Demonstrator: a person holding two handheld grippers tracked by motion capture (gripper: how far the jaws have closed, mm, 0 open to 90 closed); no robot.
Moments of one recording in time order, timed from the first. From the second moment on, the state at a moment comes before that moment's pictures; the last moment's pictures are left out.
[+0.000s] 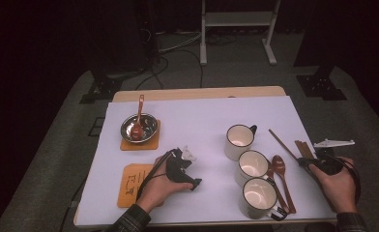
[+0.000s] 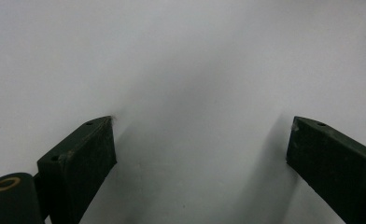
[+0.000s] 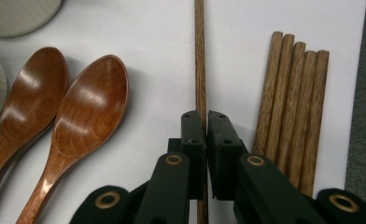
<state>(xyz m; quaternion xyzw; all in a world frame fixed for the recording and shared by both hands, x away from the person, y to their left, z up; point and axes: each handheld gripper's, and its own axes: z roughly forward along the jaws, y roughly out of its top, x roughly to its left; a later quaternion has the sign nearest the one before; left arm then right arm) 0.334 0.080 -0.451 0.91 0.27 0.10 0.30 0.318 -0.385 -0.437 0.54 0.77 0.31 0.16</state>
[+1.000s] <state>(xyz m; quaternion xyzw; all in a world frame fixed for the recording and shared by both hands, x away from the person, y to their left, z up) 0.347 0.099 -0.431 0.91 0.25 0.08 0.32 0.344 -0.386 -0.411 0.52 0.77 0.33 0.16</state>
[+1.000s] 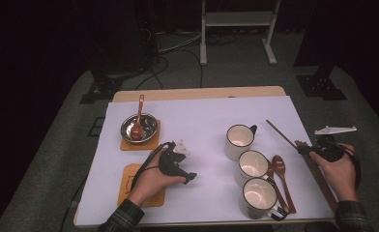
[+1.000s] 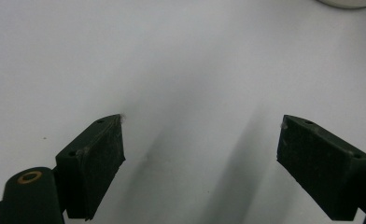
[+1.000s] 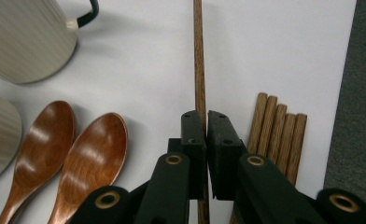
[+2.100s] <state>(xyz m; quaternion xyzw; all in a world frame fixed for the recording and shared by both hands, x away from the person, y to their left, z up) 0.371 0.102 -0.400 0.92 0.22 0.09 0.32 0.369 -0.369 -0.374 0.48 0.78 0.36 0.16</state>
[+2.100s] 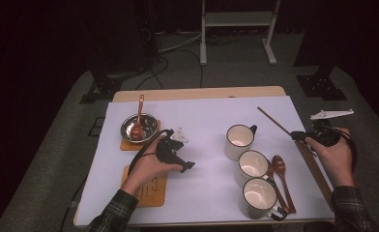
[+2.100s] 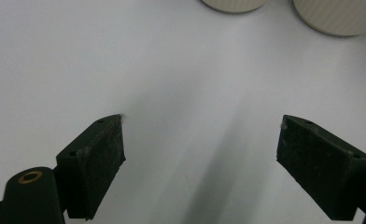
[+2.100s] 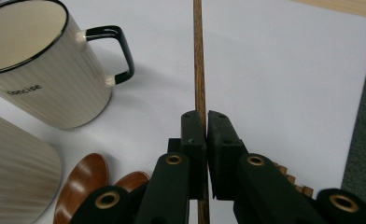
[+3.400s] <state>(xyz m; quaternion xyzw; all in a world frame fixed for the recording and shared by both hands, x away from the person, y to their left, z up) 0.396 0.104 -0.358 0.91 0.20 0.09 0.34 0.391 -0.336 -0.343 0.41 0.81 0.40 0.14</state>
